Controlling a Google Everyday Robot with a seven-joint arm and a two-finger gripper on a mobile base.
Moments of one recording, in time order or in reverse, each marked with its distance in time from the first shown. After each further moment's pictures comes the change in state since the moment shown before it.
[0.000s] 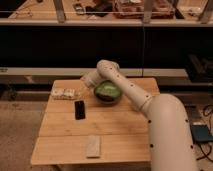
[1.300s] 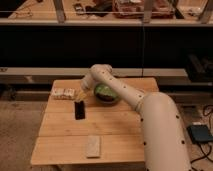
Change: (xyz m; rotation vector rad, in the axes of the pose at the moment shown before) arm 0.012 -0.006 0.037 0.055 0.092 0.052
